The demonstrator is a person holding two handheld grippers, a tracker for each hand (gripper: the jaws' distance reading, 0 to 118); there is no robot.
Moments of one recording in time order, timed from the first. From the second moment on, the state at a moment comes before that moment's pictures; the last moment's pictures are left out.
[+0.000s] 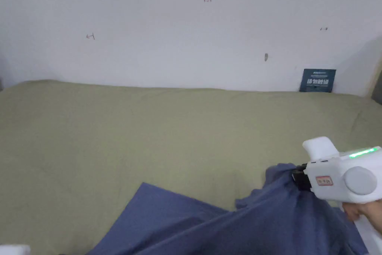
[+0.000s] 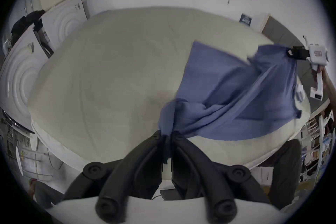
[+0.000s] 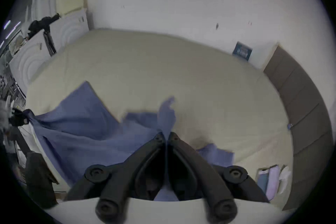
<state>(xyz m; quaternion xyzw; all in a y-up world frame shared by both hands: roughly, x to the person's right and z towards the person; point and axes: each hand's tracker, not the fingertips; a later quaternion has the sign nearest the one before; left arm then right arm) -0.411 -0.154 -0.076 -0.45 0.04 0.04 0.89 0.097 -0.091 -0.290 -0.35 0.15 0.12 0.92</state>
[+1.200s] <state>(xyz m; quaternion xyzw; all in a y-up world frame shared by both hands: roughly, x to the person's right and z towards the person) -0.366 0.190 -0.247 -0.23 0.08 0.07 0.97 0.170 0.230 -0.281 -0.06 0.00 0.06 1.00</state>
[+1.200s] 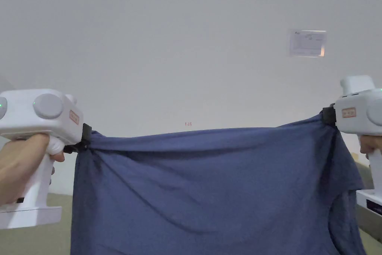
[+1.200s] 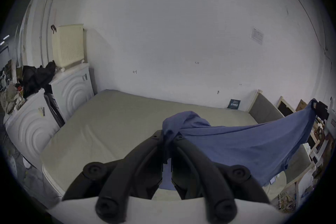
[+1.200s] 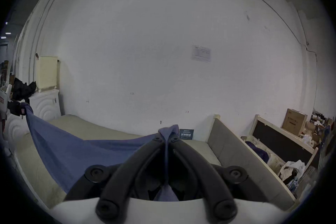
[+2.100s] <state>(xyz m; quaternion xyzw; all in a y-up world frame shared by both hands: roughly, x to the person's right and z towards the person) -0.347 0.101 -0.484 -0.23 0.14 0.02 0.96 0.153 0.155 -0.514 -0.10 -0.04 0.04 0.99</state>
